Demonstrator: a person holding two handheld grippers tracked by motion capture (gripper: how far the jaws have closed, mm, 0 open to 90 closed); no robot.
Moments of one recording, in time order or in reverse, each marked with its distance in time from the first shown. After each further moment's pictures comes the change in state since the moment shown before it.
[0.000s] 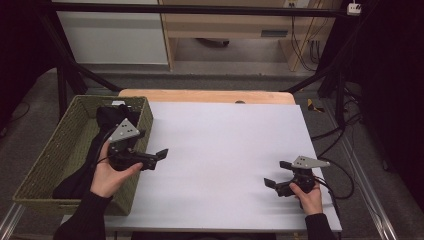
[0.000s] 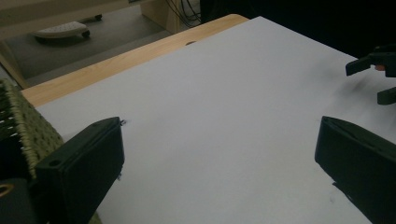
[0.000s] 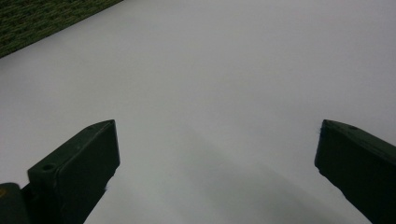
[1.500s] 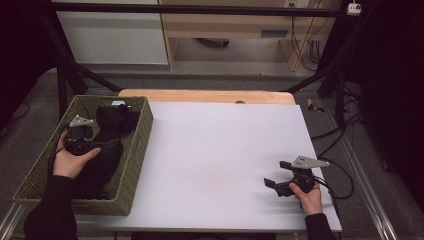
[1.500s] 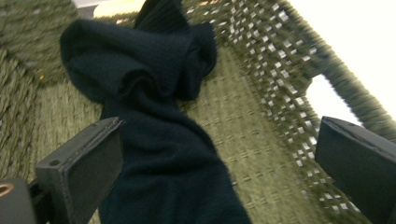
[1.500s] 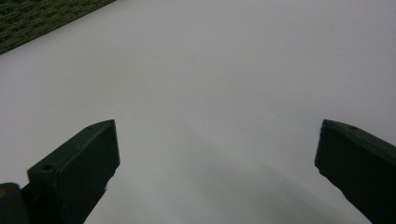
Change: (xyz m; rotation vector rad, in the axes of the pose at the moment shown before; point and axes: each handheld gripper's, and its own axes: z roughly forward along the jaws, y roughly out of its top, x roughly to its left) left arm 0.136 -0.064 -0.021 0.227 0.328 -0.215; right arm 0.000 0.000 0.001 0.008 -0.005 -0.006
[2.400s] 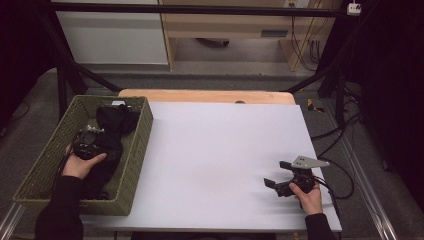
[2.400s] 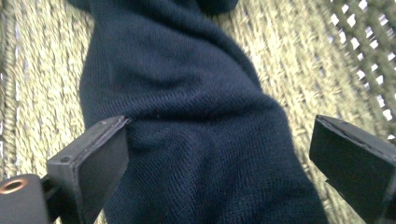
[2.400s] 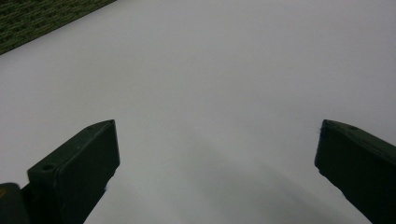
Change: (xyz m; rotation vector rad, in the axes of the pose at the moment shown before) left arm 0.006 -0.024 0.045 0.263 0.081 -0.026; right arm 0.000 0.000 0.000 0.000 0.002 0.001
